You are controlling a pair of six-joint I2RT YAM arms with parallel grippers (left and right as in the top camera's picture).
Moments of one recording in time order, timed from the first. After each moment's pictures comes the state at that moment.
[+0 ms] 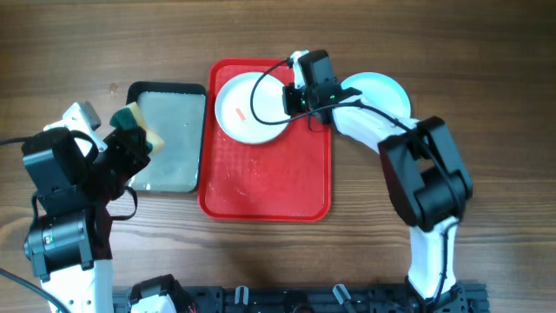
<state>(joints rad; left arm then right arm) 0.27 0.89 0.98 -0.77 0.35 -0.51 0.45 2.12 1.37 -0.15 -0.16 0.24</state>
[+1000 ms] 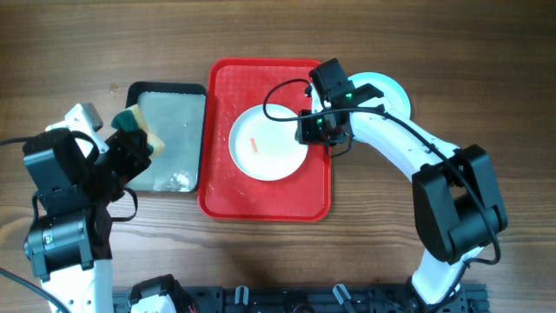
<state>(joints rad) 0.27 0.89 0.98 -0.79 0.35 -0.49 0.45 1.93 1.32 -0.67 -0.30 0.42</state>
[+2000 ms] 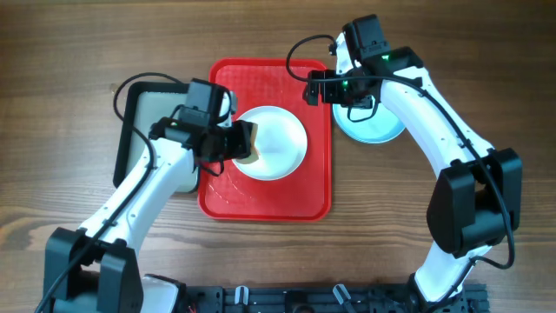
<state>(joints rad) -0.32 1.54 1.03 -0.63 0.27 -0.48 0.31 1.93 1.57 -0.80 -0.28 0.30</state>
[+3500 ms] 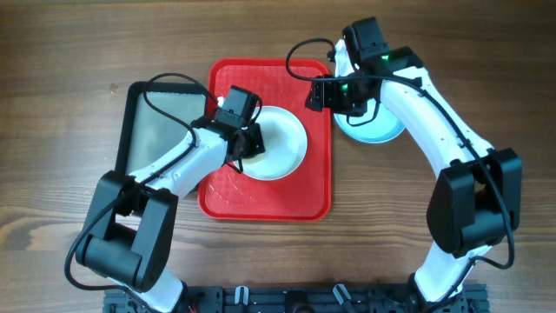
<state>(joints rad) -0.41 1.78 1.03 -0.46 0.02 -0.58 0.31 1.93 1.57 -0.90 -0.37 0.34</state>
